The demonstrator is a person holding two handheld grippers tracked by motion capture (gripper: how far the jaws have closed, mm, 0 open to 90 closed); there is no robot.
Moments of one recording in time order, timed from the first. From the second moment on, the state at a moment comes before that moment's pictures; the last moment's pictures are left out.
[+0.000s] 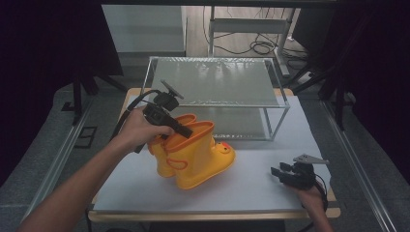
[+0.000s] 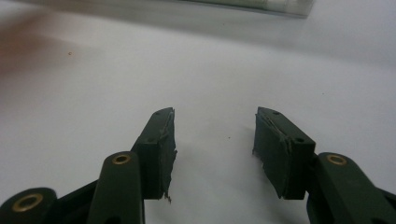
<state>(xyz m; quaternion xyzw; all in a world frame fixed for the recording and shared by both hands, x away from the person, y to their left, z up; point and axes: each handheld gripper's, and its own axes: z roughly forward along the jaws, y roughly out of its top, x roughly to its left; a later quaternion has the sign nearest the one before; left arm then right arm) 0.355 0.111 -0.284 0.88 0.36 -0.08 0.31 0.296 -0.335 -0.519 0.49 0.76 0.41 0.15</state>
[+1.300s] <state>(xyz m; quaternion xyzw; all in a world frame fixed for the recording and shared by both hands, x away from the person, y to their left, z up) 0.389 0.080 -0.197 0.87 0.34 -0.08 0.34 0.297 -0.337 -0.519 0.49 0.76 0.41 0.14</state>
